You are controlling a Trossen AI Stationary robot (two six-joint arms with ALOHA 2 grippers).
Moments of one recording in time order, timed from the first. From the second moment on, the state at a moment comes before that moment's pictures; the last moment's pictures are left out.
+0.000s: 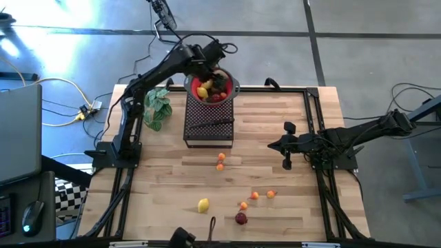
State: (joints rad) left arm 0.53 2.04 2.36 -1.36 -0.19 -0.45; right arm 0.21 0.73 0.43 -0.23 0.34 0.13
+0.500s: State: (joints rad) left arm 0.43 1.92 2.36 -1.35 -0.22 -0.27; right arm 0.21 0.73 0.43 -0.23 0.34 0.13
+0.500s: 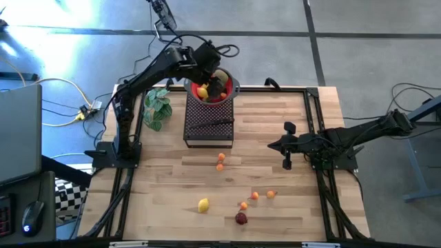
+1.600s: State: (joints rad) left arm 0.25 1.90 2.17 -1.22 -0.33 0.07; right arm 0.21 0.73 0.43 -0.23 0.36 0.24
